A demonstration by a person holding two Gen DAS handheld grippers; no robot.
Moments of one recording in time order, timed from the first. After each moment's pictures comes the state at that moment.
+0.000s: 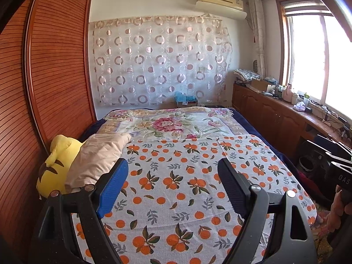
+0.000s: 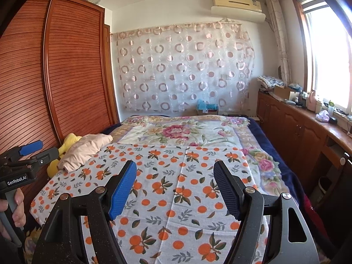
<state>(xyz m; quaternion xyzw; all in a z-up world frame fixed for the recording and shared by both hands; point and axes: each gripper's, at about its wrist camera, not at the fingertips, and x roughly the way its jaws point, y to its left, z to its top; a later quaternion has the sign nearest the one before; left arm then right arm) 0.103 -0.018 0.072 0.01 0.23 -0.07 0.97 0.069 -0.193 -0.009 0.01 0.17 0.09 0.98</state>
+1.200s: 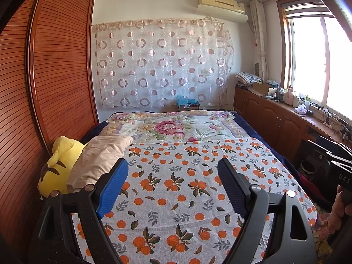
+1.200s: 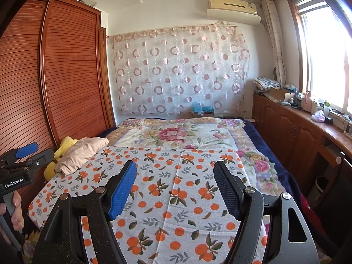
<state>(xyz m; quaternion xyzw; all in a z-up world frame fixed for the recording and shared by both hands) 0.102 -0.013 0.069 0.01 0.23 -0.07 0.97 0.072 -0.216 -0.008 0.00 0.16 0.09 0.98</state>
